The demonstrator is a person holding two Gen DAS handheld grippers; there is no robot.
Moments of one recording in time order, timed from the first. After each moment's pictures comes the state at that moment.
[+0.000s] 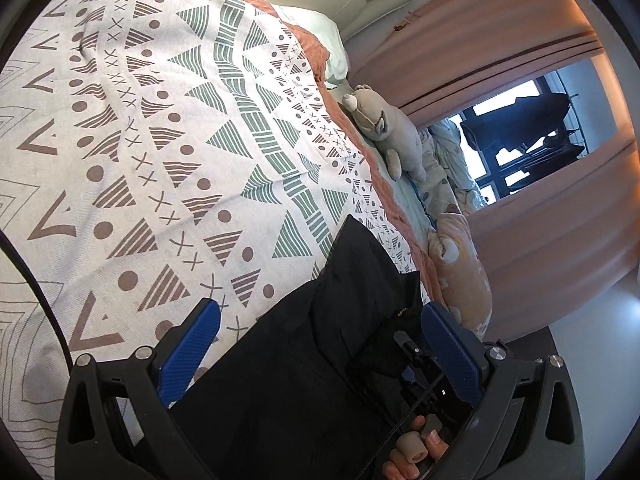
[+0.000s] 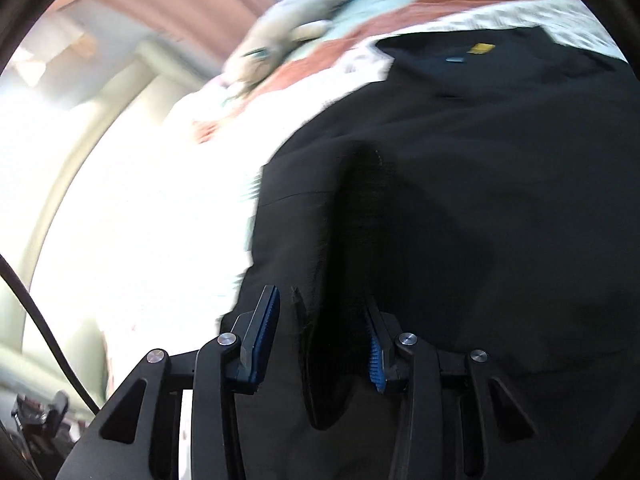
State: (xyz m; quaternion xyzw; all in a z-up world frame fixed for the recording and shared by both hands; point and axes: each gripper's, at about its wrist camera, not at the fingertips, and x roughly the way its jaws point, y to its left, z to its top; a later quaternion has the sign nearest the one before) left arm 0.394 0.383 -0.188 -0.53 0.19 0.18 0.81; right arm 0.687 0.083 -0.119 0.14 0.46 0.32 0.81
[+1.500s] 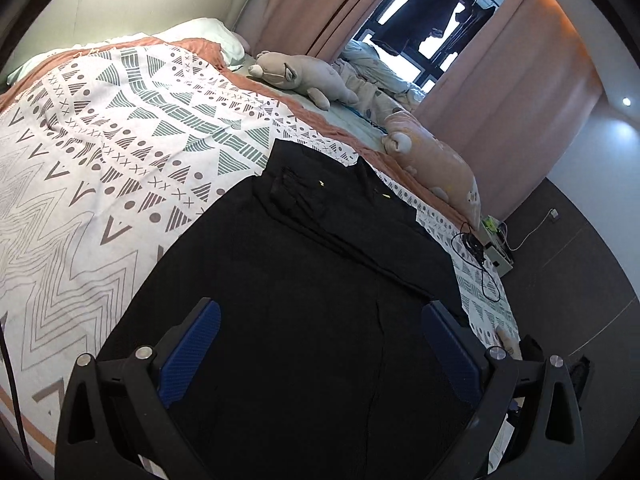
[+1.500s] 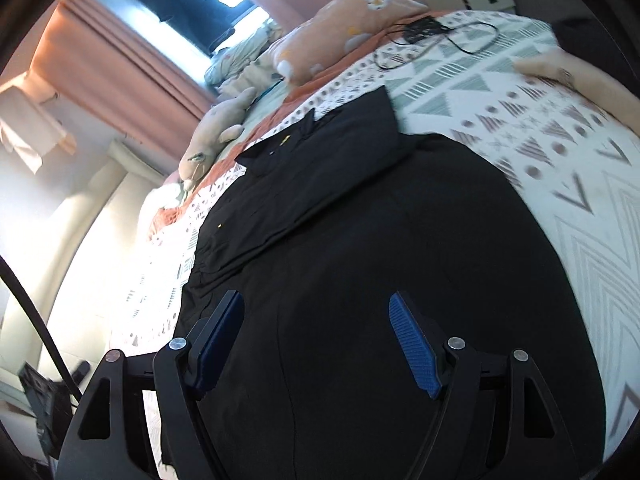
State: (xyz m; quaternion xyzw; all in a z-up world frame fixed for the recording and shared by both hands) left arm 0.306 0.207 -0.134 -0.33 0.28 0.10 0.90; right arm 0.435 -0.209 -0.085 0.26 0.37 0.18 0.87
